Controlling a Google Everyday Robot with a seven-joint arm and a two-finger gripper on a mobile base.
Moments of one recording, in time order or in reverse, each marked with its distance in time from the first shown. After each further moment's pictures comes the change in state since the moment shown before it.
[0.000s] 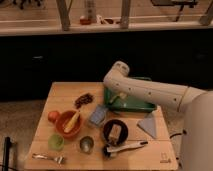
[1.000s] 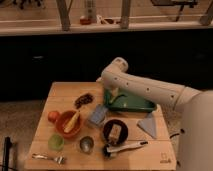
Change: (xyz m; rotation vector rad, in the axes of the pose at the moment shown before) arm -0.028 -0.060 -0.012 0.141 -0.141 -0.046
